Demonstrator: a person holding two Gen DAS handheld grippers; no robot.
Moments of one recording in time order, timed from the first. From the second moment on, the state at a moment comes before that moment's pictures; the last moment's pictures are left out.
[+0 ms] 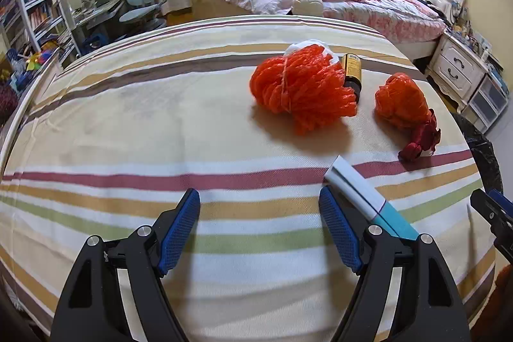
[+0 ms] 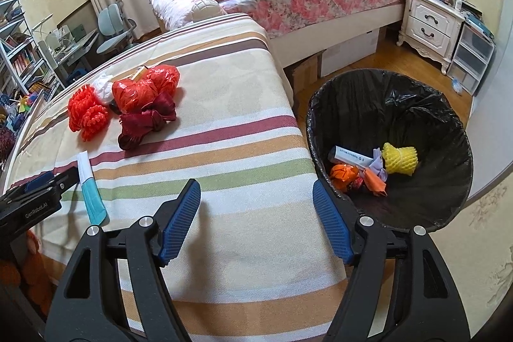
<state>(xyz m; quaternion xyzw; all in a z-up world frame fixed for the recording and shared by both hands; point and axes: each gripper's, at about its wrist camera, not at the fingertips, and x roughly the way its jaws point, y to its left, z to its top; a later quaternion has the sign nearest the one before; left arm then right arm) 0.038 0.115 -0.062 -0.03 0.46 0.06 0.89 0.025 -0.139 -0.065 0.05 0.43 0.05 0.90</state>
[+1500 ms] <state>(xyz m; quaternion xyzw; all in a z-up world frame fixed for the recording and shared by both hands) 0.029 0.084 -0.060 0.00 0.42 -0.01 0.91 0.025 -0.119 -0.059 0.03 0.43 0.06 0.90</state>
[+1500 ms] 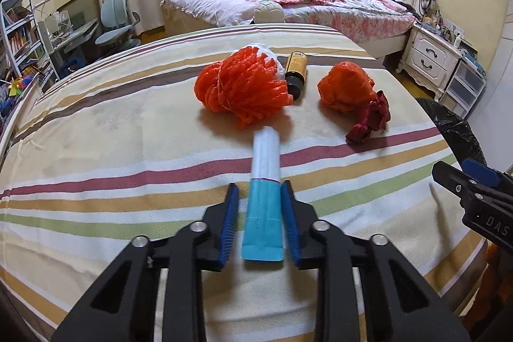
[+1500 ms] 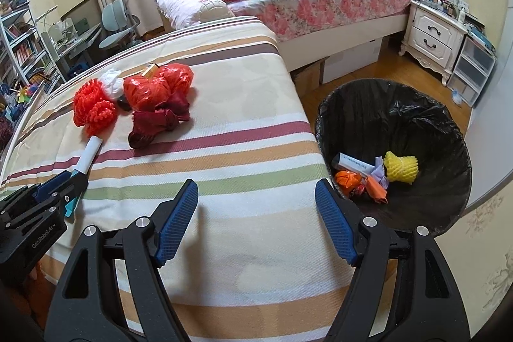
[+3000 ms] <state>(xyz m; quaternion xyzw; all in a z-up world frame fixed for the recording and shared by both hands) 0.015 0.114 -0.053 -0.04 0.42 -0.02 0.91 0.030 -0.069 -0.053 0.00 0.43 0.12 0.90</state>
